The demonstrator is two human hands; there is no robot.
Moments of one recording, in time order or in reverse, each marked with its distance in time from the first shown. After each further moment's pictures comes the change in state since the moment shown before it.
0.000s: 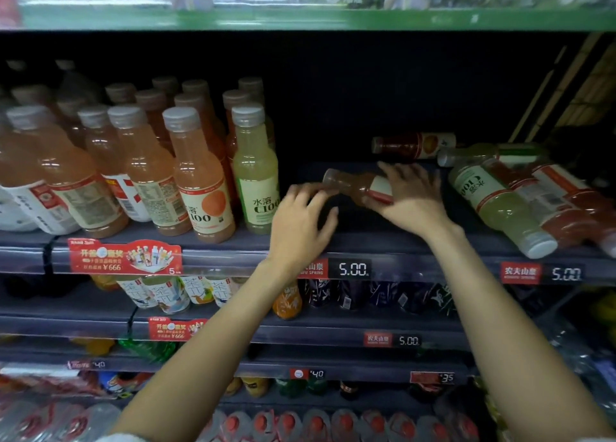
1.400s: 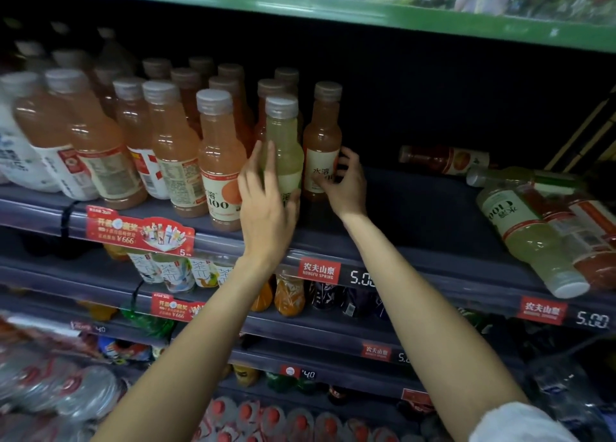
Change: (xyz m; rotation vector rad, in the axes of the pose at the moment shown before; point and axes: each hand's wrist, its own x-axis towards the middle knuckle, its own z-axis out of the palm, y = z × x) left_hand -0.007 -0.043 -0.022 0.126 0.258 -0.313; right_hand 0.055 -0.115 0.060 1.061 0.147 0.041
